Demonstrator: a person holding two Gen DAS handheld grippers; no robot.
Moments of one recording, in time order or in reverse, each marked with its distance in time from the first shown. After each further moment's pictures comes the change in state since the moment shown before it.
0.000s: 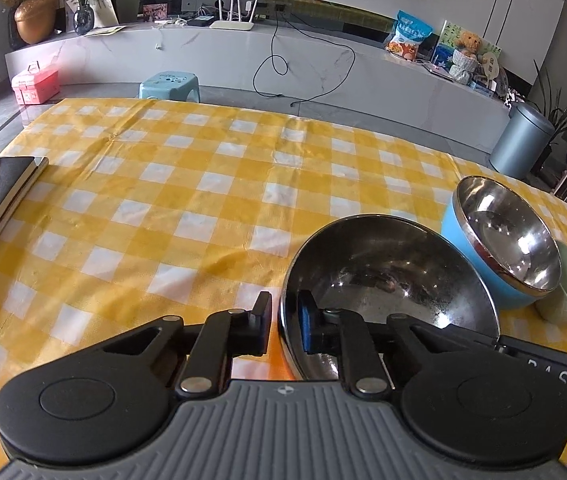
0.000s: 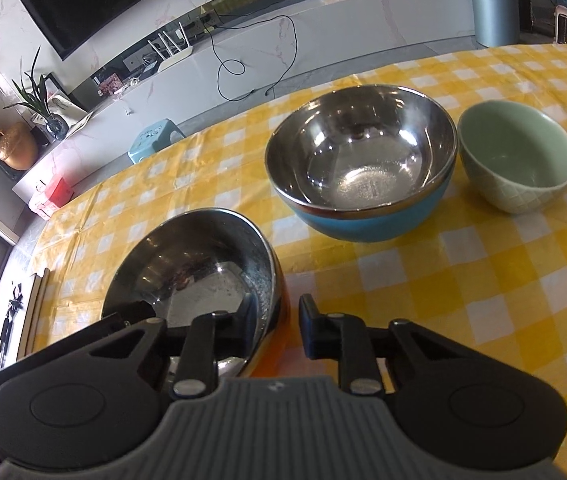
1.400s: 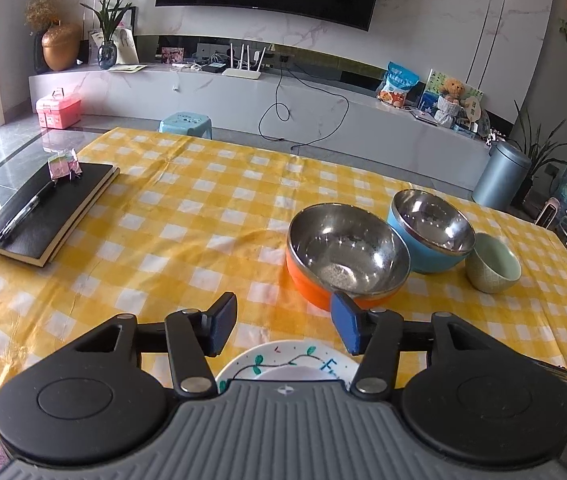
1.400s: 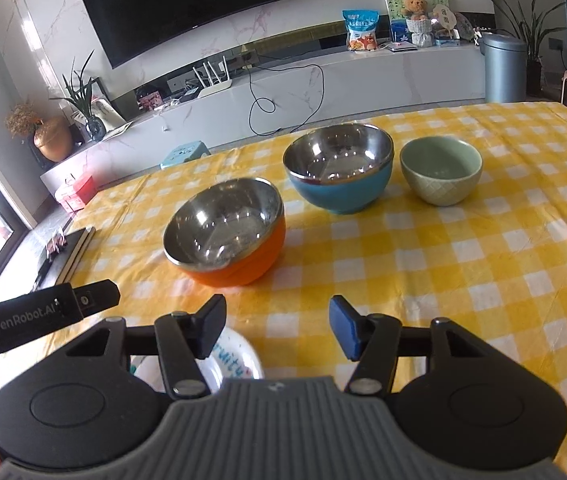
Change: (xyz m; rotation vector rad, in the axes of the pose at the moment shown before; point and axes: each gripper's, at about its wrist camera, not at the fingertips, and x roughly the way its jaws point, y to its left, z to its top) left arm -0.134 0.010 -0.056 -0.035 -0.150 -0.002; right arm -0.130 -0.009 -0.078 -0.142 -0.145 0.031
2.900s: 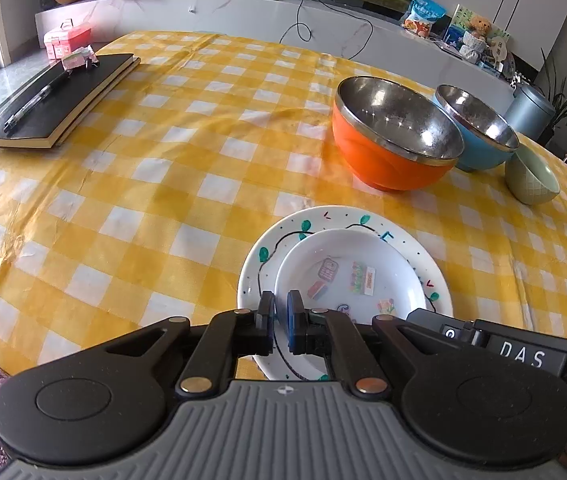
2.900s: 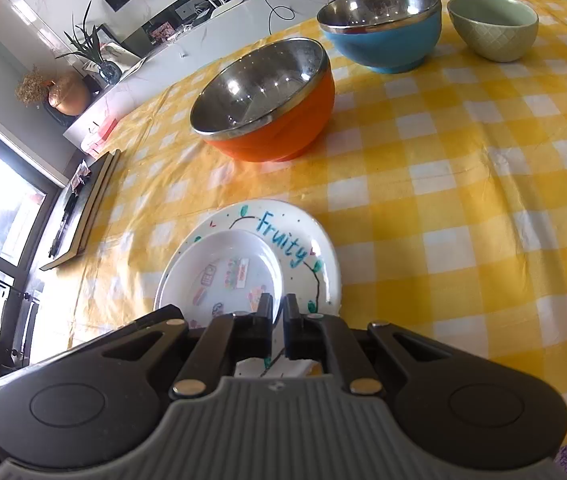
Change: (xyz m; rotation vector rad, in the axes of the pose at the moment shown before) left arm 0.021 0.028 -0.068 -0.030 0.227 0.031; right arm 0.040 0.016 -0.053 0.101 0.273 0.131
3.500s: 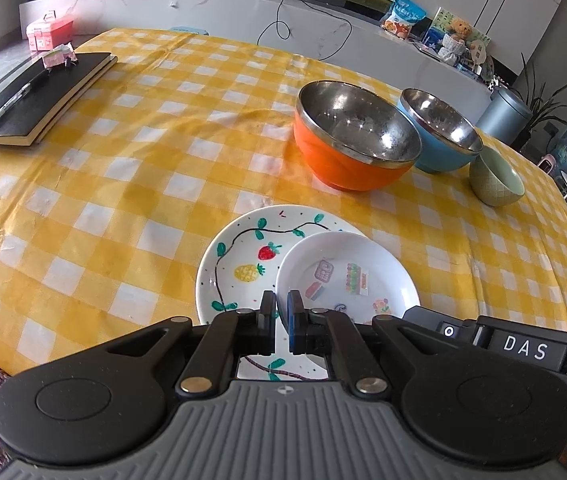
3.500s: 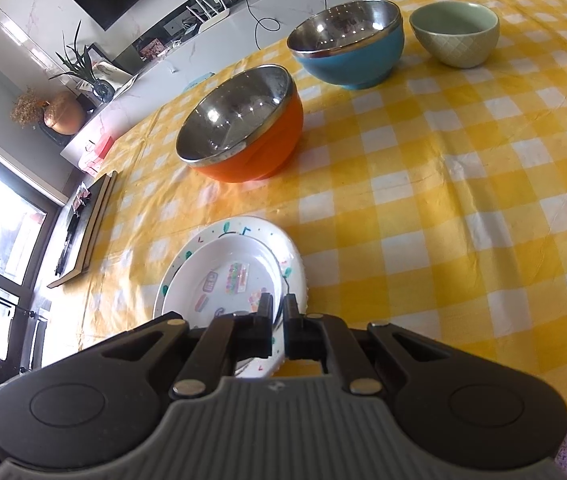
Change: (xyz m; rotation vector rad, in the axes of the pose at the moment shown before) left arm -0.015 -0.011 0.001 -0.019 0.012 -0.079; right arm -0.028 -0.015 0.004 0.056 -0.025 0.004
